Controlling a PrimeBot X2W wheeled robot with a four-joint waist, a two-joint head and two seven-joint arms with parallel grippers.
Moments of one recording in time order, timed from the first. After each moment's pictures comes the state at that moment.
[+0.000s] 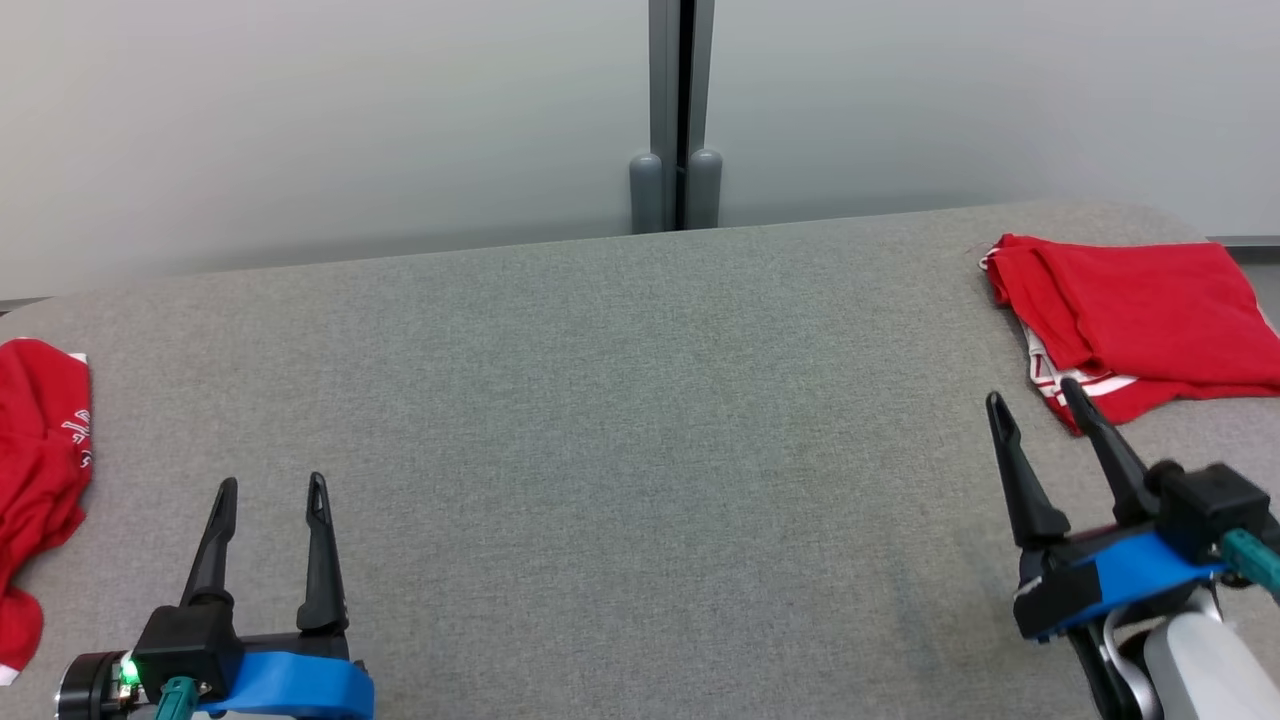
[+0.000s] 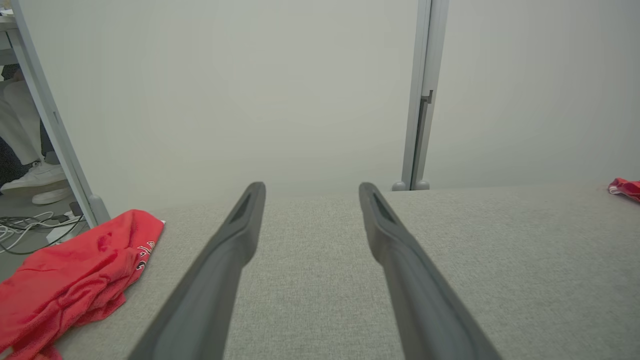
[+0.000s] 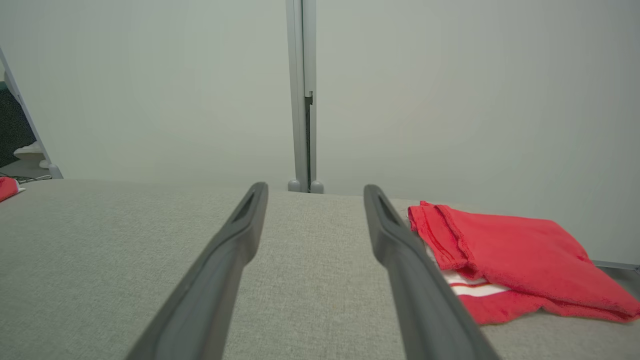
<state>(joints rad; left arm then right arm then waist) 0.00 0.10 0.03 0.17 -0.08 -0.05 -0.26 -0.23 -0.26 0.13 0.32 0.28 0.13 -0.26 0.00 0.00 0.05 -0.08</state>
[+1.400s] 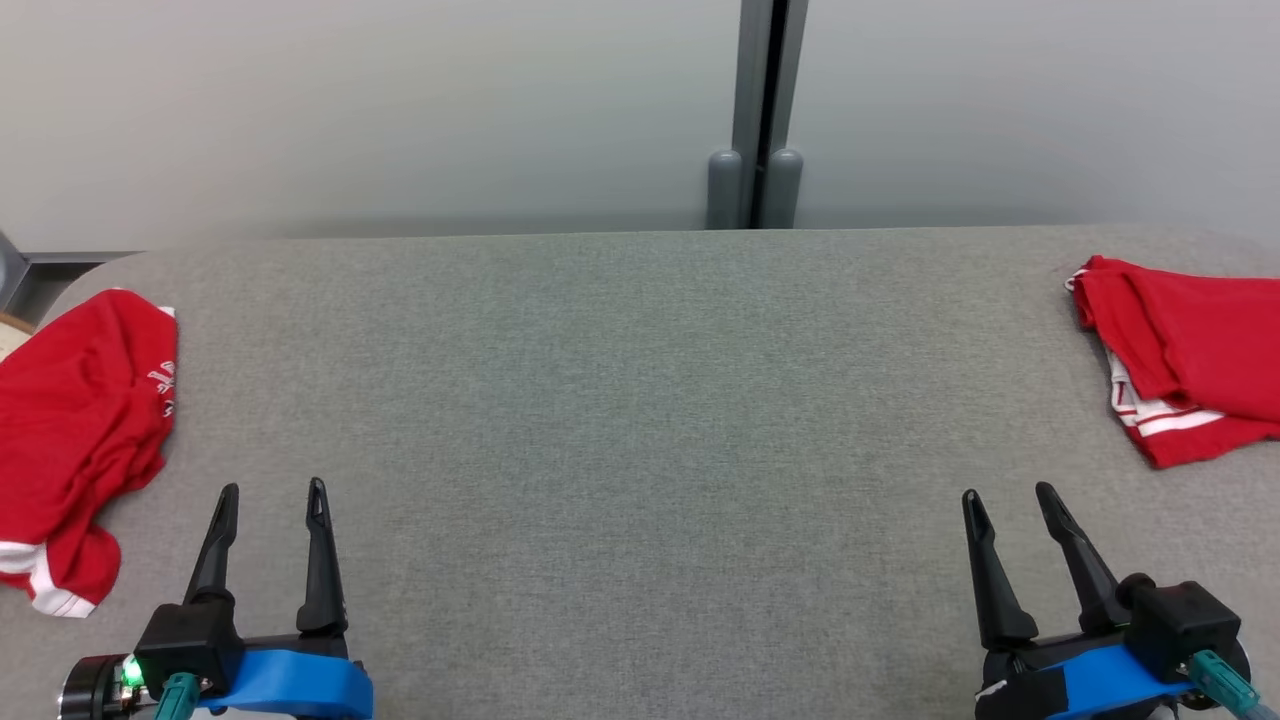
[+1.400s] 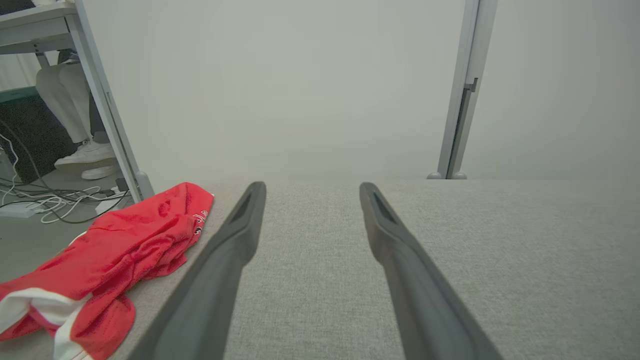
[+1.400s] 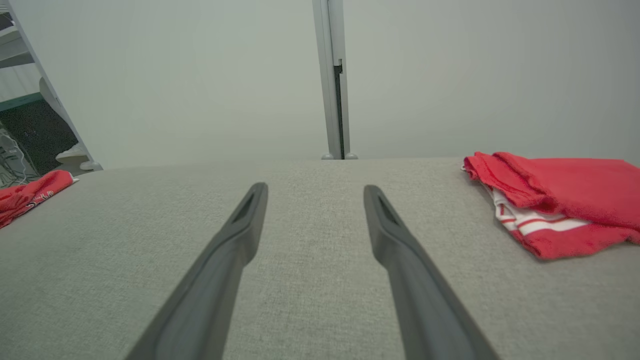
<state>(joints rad) -0.01 0.08 0.06 0.21 -0.06 -0.07 -0.26 -0.01 -0.09 0.03 0.18 0.19 0.13 -0.26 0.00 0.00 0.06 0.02</state>
